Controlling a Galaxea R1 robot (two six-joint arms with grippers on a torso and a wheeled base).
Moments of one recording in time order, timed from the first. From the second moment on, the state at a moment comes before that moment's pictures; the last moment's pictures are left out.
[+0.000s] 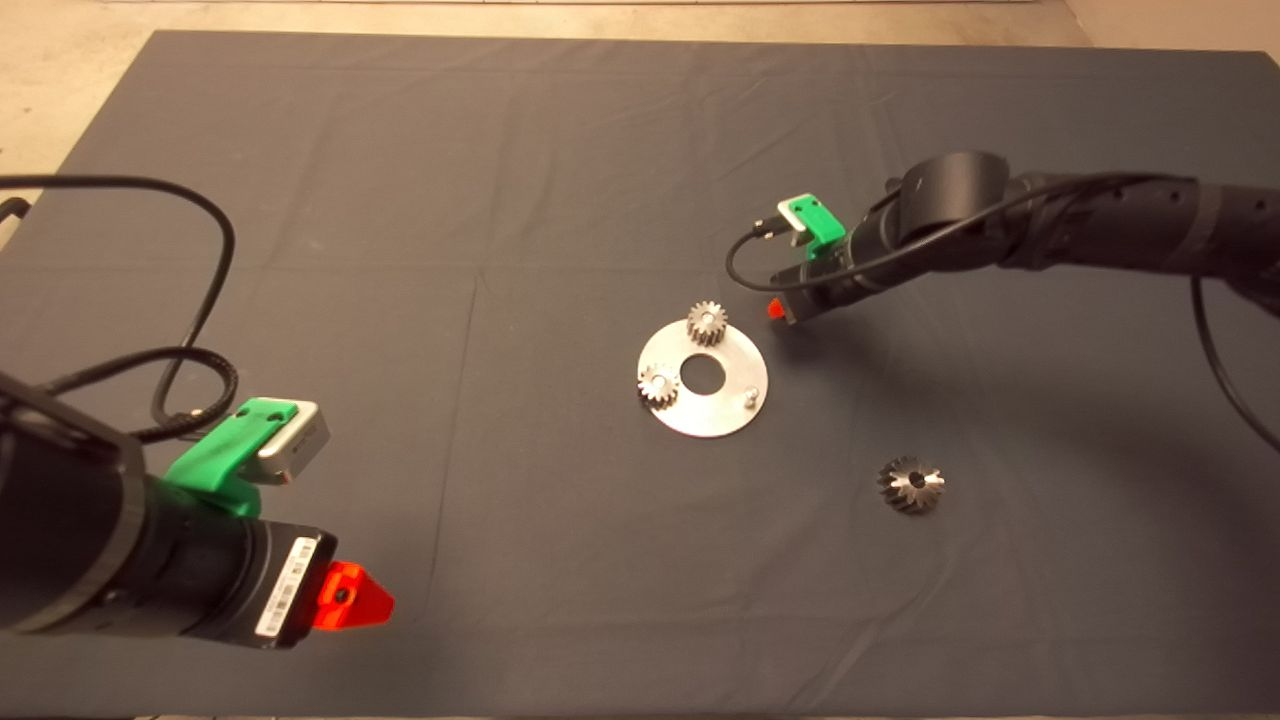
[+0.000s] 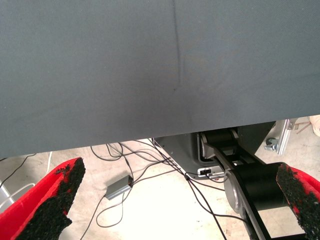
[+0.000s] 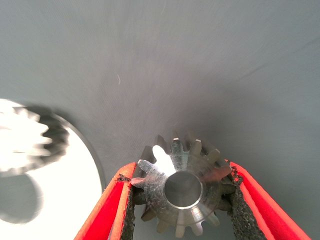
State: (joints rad) left arm -0.60 2.07 -0.33 0.10 1.50 -1.62; right arm 0.39 2.54 -1.22 -0.57 -1.28 1.03
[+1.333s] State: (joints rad) left arm -0.60 2.07 -0.33 0.09 1.49 -1.62; right arm 0.54 2.42 -0.93 -0.18 -1.38 0.81
